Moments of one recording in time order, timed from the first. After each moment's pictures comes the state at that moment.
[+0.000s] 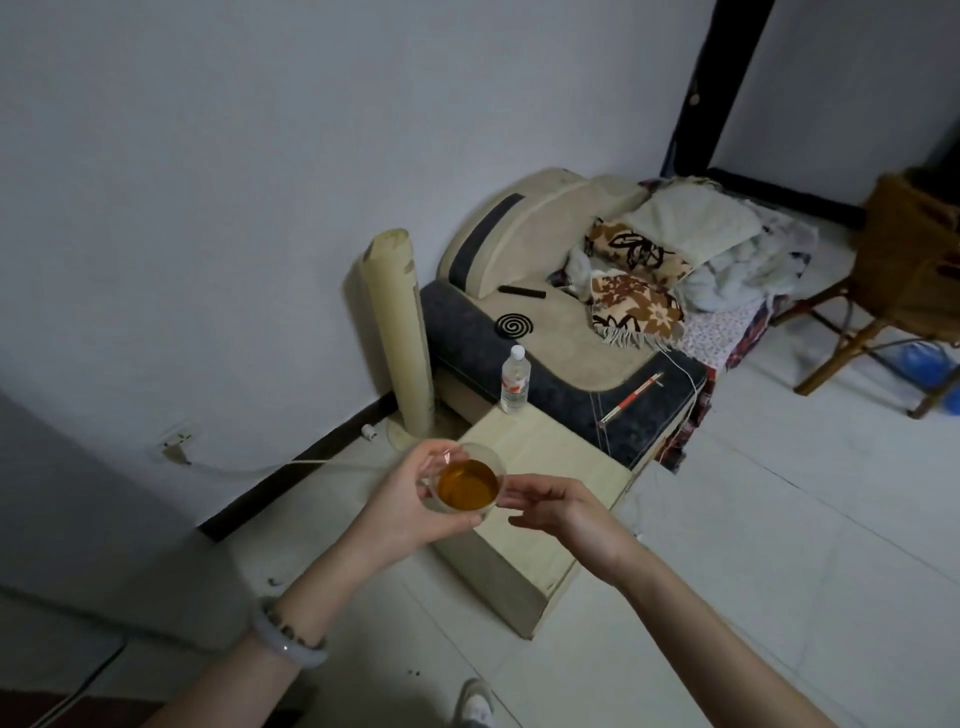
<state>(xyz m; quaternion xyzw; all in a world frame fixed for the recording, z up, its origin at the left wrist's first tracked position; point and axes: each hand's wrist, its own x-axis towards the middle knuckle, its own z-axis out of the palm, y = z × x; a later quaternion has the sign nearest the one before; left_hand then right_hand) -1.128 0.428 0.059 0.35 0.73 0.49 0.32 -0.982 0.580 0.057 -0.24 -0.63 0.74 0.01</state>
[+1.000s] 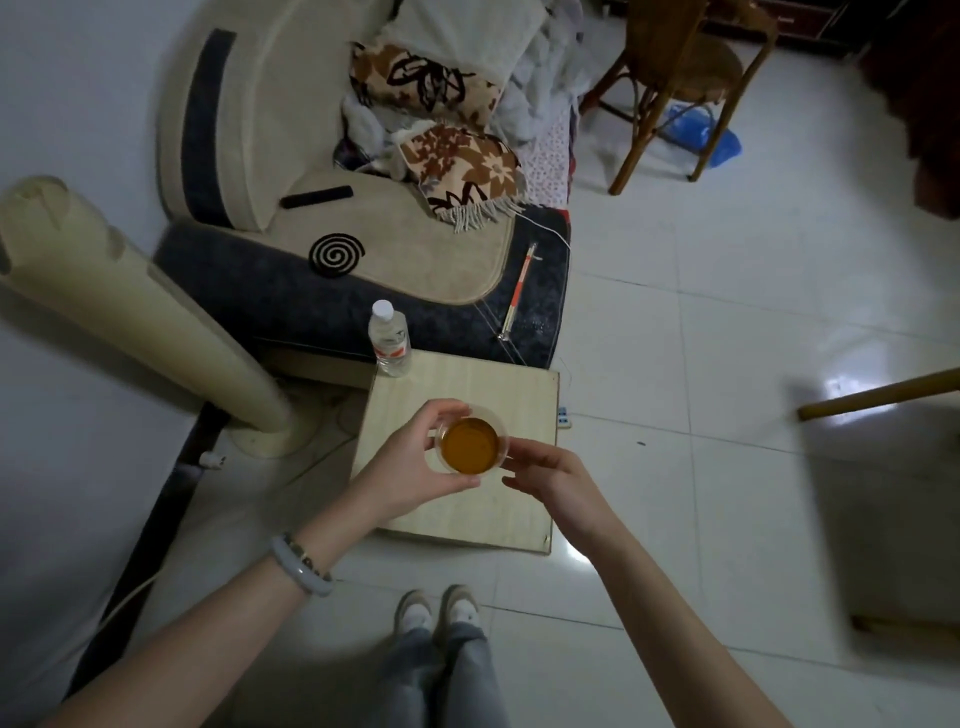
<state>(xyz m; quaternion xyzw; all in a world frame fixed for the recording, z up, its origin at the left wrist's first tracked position) -1.289 0.638 -0.083 0.56 0.59 0.32 0.49 -1.095 0.658 -0.062 -0.53 -0.45 0.68 0.22</state>
